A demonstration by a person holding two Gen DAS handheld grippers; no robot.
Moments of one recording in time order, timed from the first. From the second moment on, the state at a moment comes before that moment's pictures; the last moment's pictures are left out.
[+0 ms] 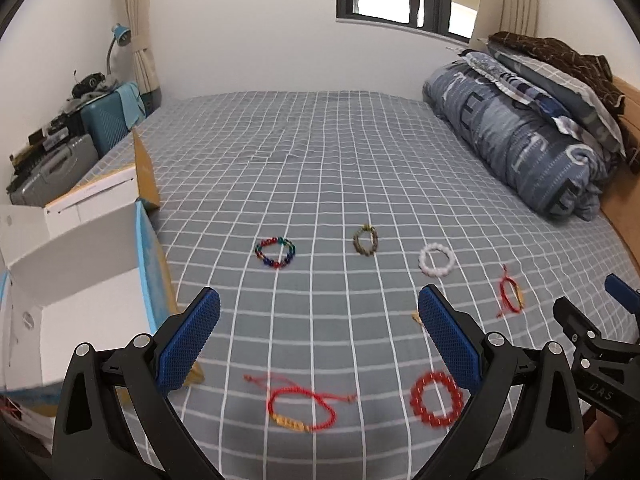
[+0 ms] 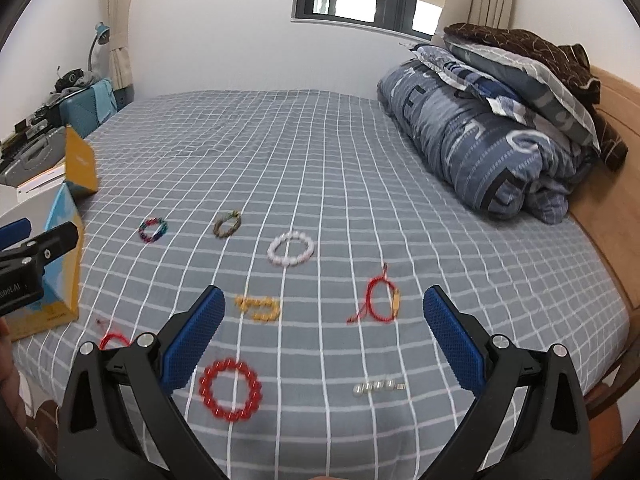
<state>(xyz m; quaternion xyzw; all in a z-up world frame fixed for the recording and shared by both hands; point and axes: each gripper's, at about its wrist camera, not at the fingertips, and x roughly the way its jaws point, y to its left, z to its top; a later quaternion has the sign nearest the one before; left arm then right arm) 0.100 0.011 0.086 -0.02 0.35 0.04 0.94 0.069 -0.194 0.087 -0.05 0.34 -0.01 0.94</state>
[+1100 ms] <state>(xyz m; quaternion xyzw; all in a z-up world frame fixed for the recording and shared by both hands) 0.314 0.073 -0.072 -0.01 0.50 0.09 0.86 0.204 -0.132 -0.060 -0.04 0.52 0.07 0.85</state>
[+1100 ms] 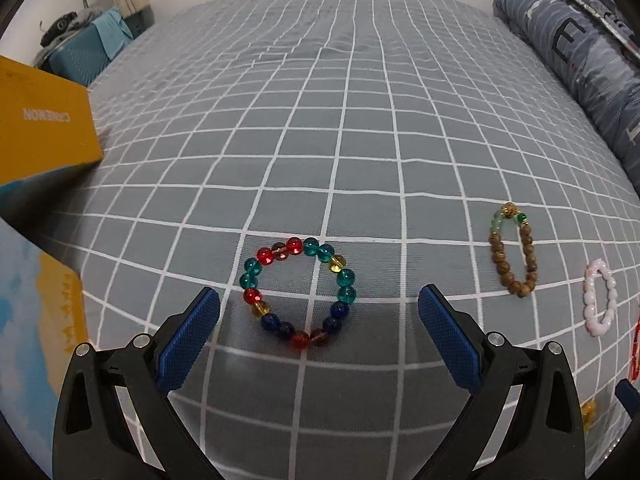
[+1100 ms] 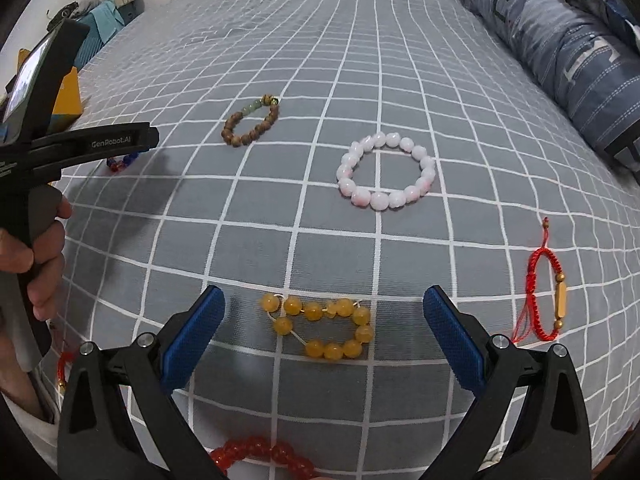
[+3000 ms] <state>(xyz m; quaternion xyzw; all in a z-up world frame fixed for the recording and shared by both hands) 0.301 0.067 -0.057 -0.04 0.49 0.04 0.87 0.197 -0.120 -0.053 -0.03 0.53 0.08 0.85</state>
